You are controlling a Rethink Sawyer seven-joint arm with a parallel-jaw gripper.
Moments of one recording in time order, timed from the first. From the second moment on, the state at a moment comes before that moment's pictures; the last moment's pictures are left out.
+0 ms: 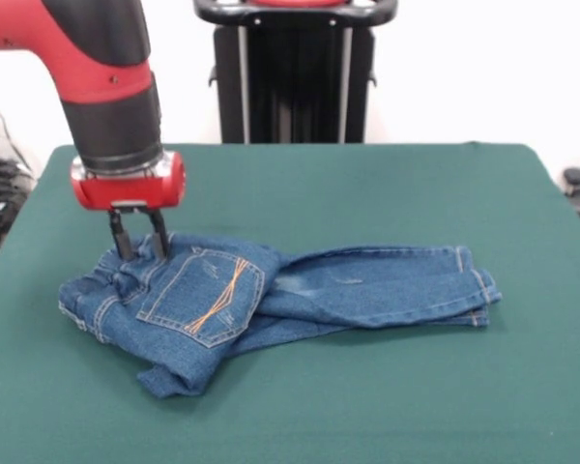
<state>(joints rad) -0.78 -0.54 0.40 1.60 -0.46 0.57 1.62</state>
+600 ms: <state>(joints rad) -0.78 -0.61 0.40 1.60 -0.46 0.59 1.62</state>
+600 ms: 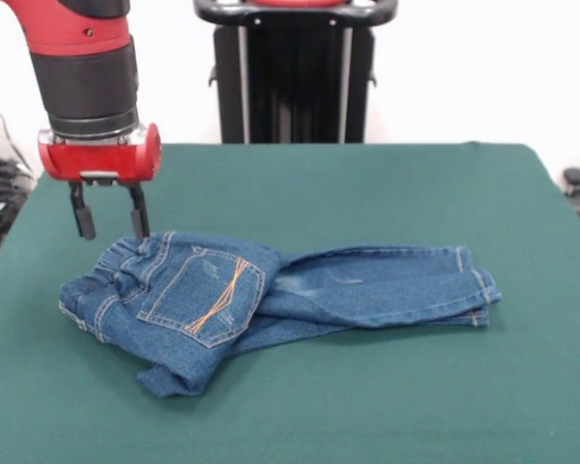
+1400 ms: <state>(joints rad) -0.79 -0.51 0.41 1.59 -0.47 0.59 1.62</state>
